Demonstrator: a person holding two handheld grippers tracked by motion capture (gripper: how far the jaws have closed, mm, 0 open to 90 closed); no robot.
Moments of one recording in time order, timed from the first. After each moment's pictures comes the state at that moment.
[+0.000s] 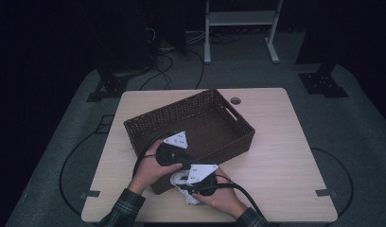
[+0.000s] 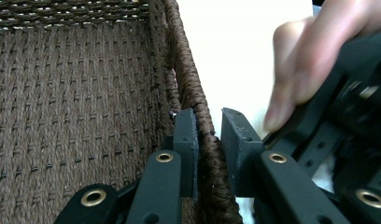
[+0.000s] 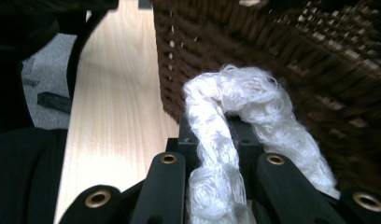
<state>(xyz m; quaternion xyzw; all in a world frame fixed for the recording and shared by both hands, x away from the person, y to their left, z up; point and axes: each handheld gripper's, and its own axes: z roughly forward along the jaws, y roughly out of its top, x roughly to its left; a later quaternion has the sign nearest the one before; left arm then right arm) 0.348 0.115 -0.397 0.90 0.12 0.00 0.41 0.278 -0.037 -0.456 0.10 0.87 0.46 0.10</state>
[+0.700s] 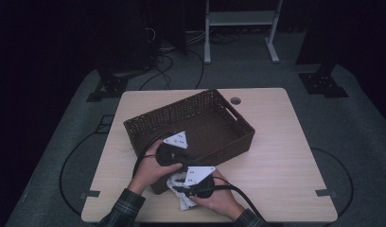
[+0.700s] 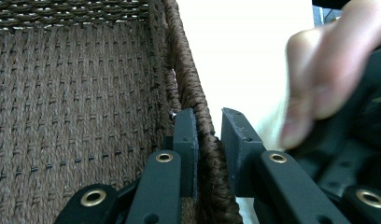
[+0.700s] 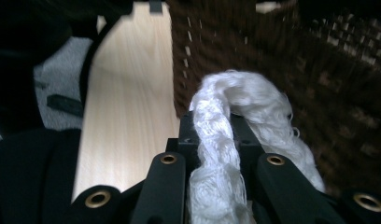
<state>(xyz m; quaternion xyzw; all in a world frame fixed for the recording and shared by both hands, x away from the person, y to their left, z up) 0.348 0.115 -0.397 0.91 0.12 0.00 0.41 0.272 -0.031 -0.452 0.09 0.87 0.48 0.09</state>
